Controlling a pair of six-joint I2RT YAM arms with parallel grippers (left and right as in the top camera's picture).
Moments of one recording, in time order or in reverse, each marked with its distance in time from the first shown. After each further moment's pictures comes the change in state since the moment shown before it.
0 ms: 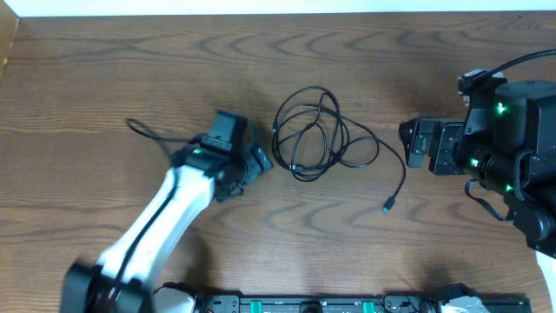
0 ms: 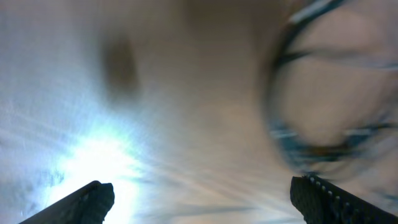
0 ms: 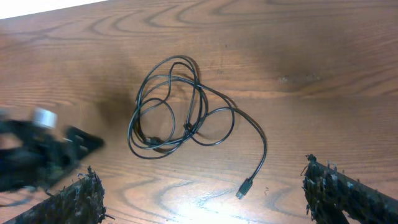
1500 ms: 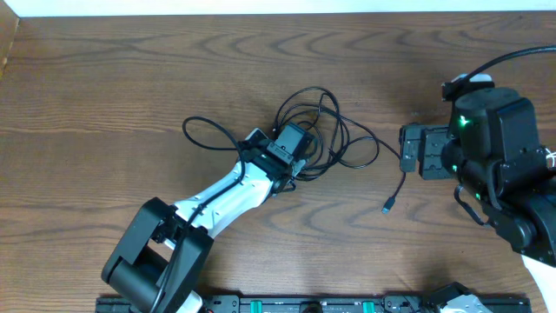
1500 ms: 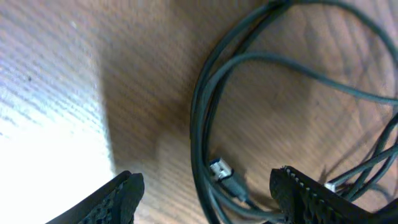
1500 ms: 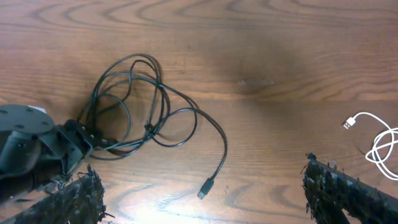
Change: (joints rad) left arm -0.299 0.319 0.024 0.292 -0.250 -0.506; right arm 0.169 0.018 0.000 -0.035 0.297 0.015
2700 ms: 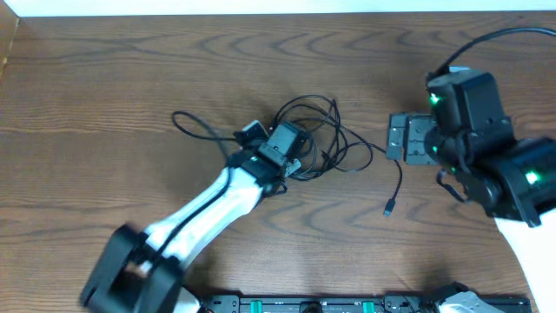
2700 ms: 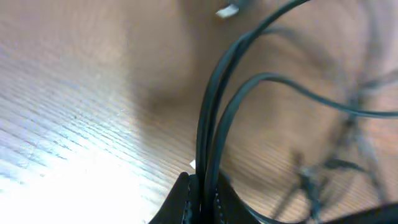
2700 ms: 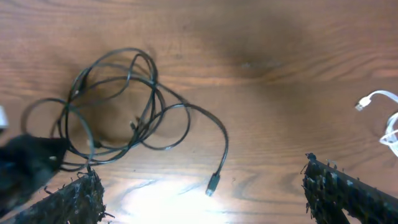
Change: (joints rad) left arm 0.006 -0.153 0.001 -0.095 -0.049 0.222; right arm -0.006 0.115 0.000 -0.004 -0.018 0.076
